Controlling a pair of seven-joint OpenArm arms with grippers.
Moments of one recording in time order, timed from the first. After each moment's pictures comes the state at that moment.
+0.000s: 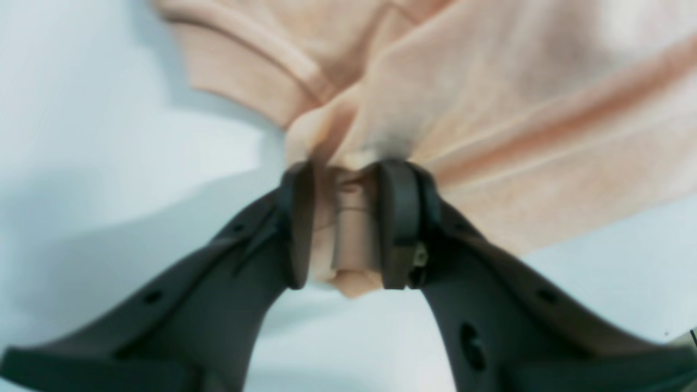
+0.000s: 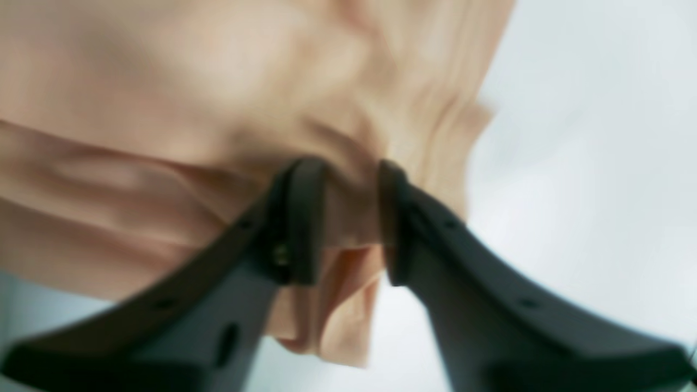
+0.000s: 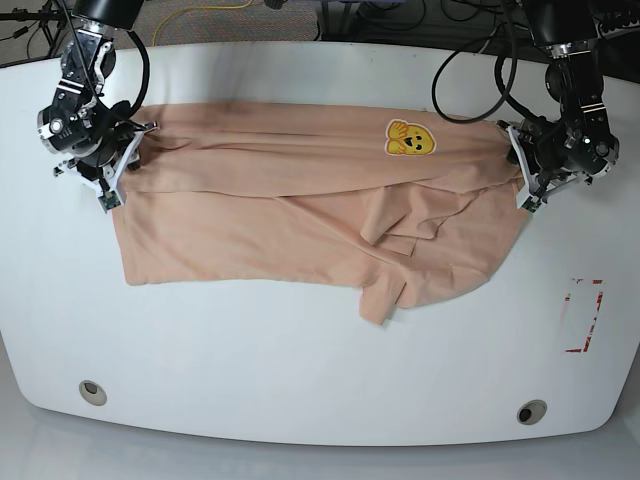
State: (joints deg) left arm 4.8 -16.8 -18.3 95.2 -14.4 -41.8 74.0; right arm -10.1 16.8 26.6 99.0 10.1 40.6 -61.1
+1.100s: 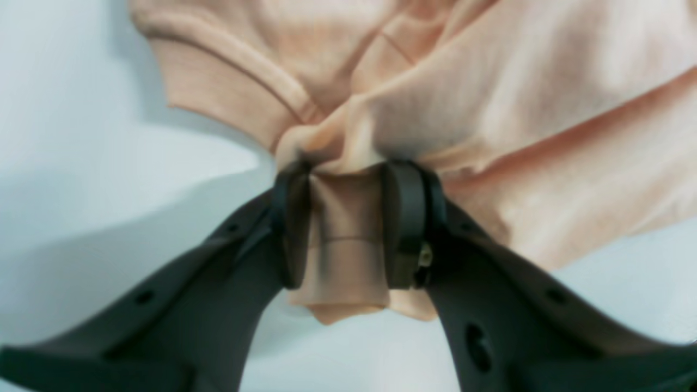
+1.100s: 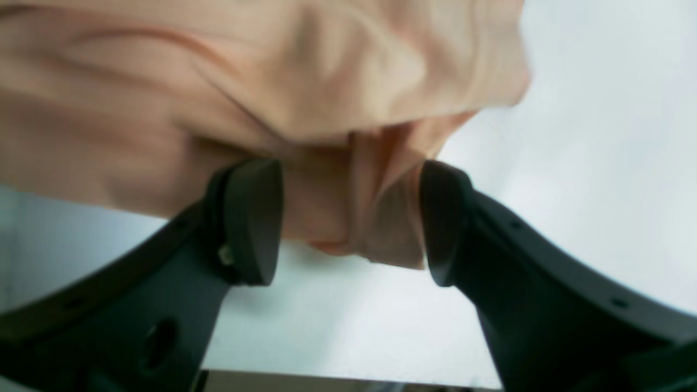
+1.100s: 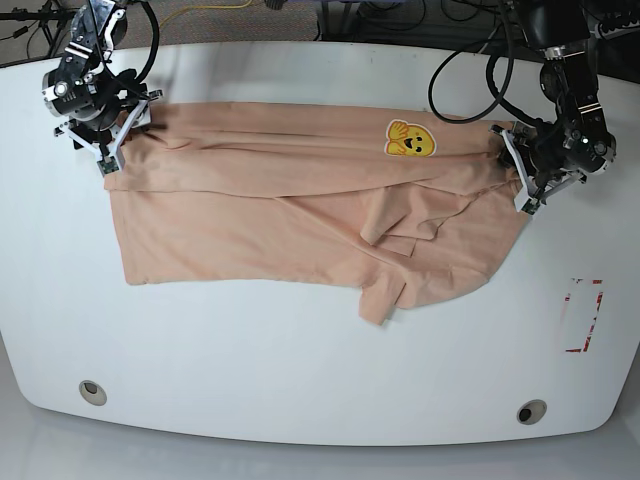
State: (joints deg) left arm 3.7 -14.6 -20.4 89.8 -15.0 -41.8 69.2; right arm -18.0 11.3 32.5 102.4 9.7 40.5 -62.6
